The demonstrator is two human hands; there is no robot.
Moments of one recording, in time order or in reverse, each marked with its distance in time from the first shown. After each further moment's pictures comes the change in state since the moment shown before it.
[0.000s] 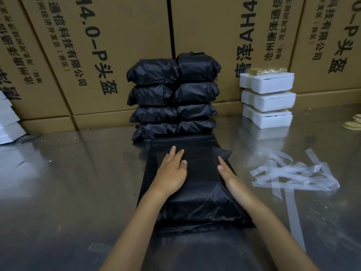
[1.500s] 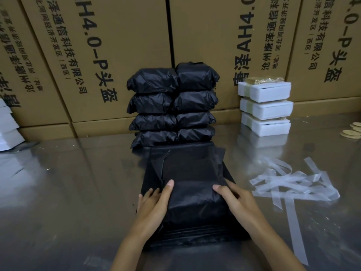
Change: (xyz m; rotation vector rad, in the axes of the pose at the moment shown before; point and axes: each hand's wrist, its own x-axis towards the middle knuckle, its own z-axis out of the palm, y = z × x) left_hand -0.057 -0.046 0.003 -0.262 0.131 -0.258; right_hand -0.057 -0.021 0.006 0.008 0.123 -0.102
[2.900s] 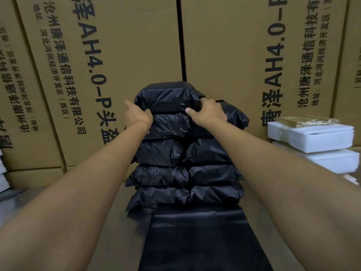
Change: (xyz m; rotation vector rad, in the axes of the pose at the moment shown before) left_hand 0.346 0.246 -0.124 -0.019 0.701 0.228; right_hand 0.402 -0.231 0.047 -0.755 0.333 -0.354
